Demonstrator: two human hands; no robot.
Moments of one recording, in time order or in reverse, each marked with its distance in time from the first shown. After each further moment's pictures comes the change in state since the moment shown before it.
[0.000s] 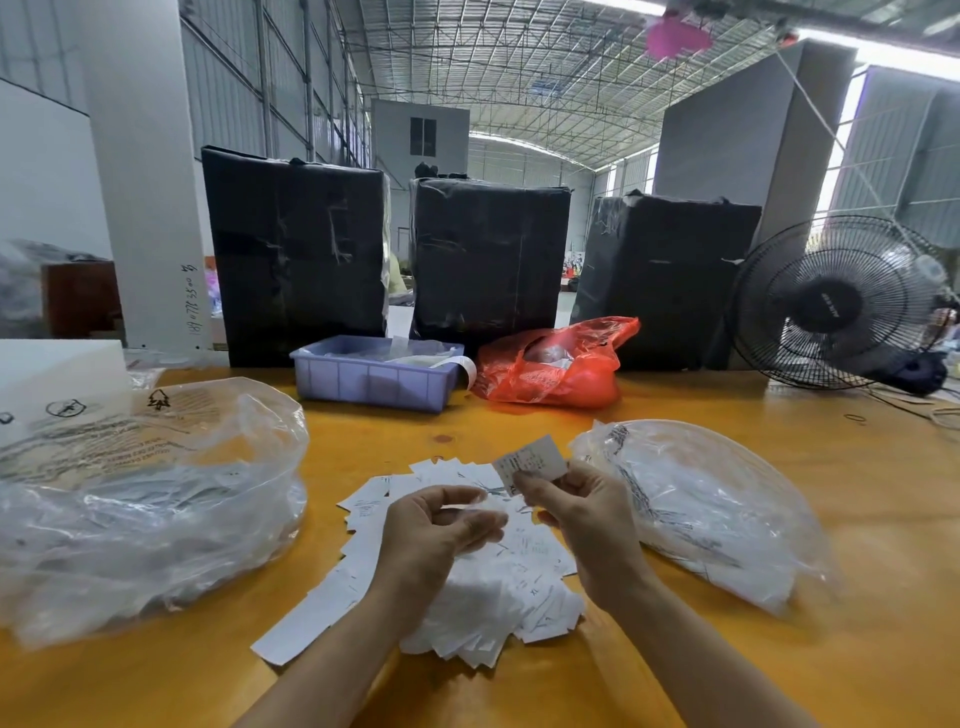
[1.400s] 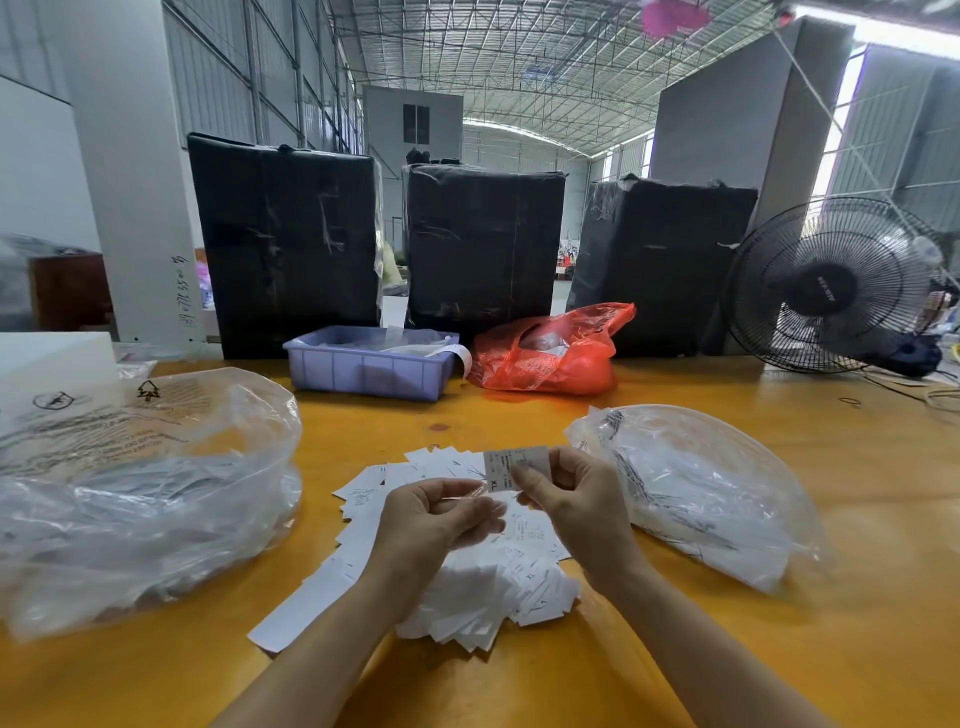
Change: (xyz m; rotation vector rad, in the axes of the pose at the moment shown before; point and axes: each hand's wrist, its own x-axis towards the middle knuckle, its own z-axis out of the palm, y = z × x) left_hand 0.002 -0.003 0.000 -0.111 -0.056 -0.058; right_hand 0.002 0.008 -0.005 -0.226 -0.026 -0.167
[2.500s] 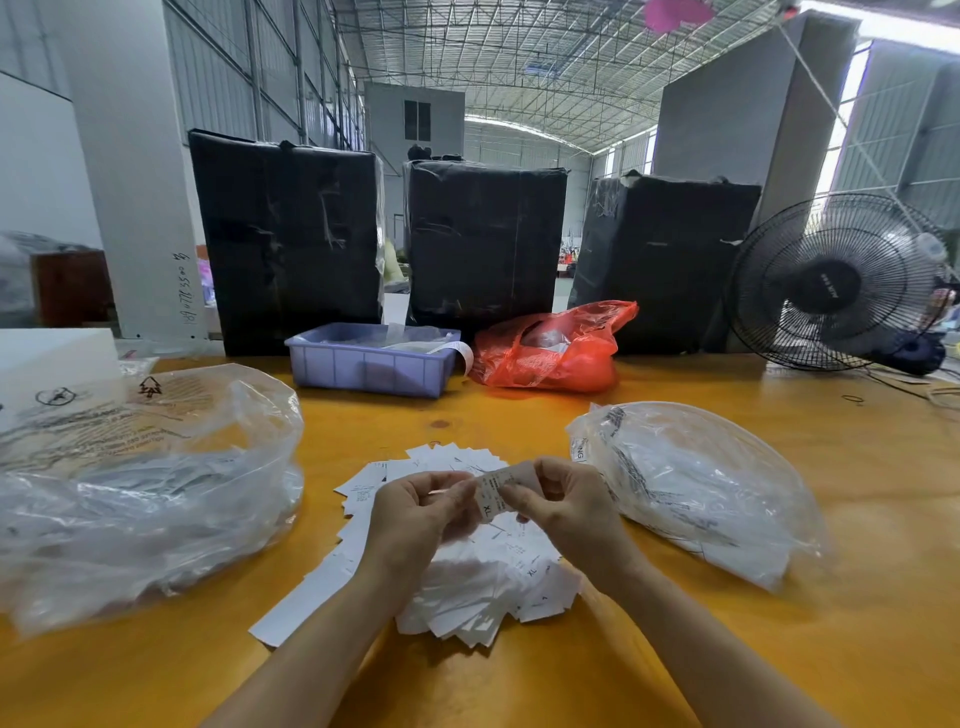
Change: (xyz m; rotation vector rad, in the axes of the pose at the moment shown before) left_hand 0.004 0.000 -0.003 0.053 0.152 0.004; right_hand -0.001 0.003 -0.001 -0.124 -0.191 -0.010
